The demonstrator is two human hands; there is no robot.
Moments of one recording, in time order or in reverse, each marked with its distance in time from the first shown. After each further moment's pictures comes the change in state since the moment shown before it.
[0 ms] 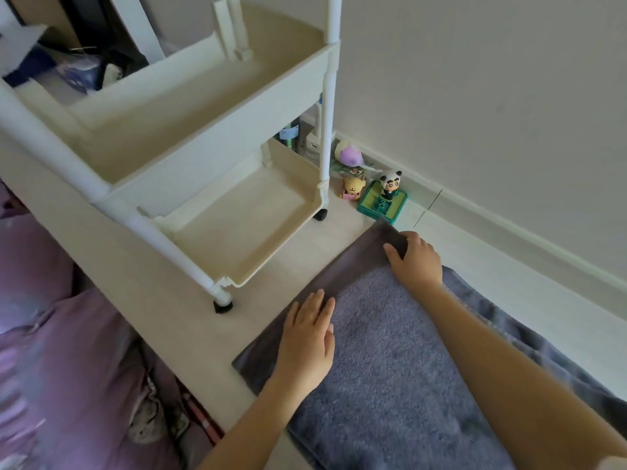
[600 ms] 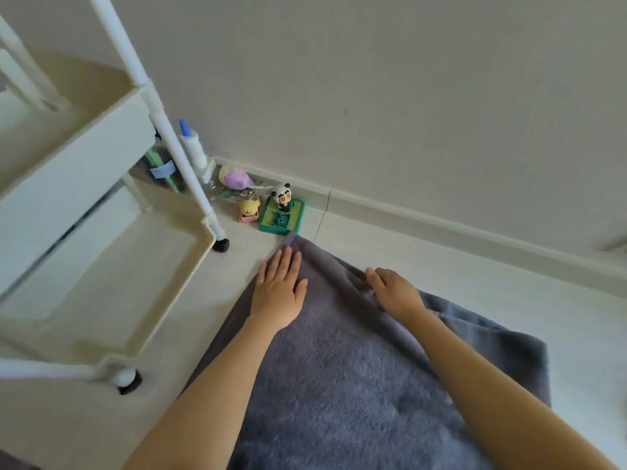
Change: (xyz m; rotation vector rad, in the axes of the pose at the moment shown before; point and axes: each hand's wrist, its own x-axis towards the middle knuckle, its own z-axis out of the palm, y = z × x) left_hand 0.145 0.055 0.018 0.252 -0.148 0.256; right_hand -0.053 0.102 -0.044 0.137 -0.140 0.218
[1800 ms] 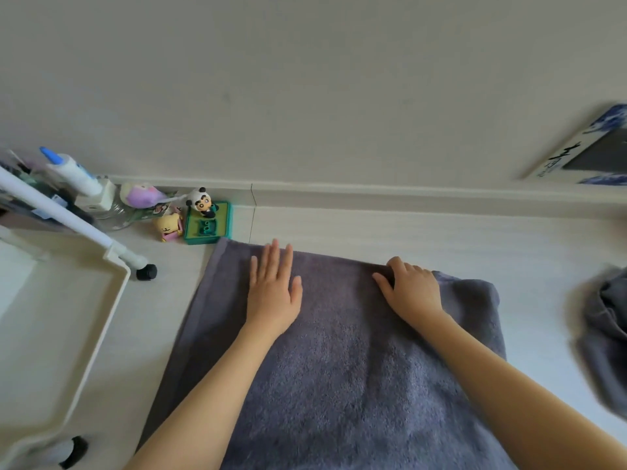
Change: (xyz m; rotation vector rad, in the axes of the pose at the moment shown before) left_hand 0.014 0.078 0.010 -0.019 0.041 0.169; right_hand -0.049 0.102 -0.019 -0.330 0.305 0.112
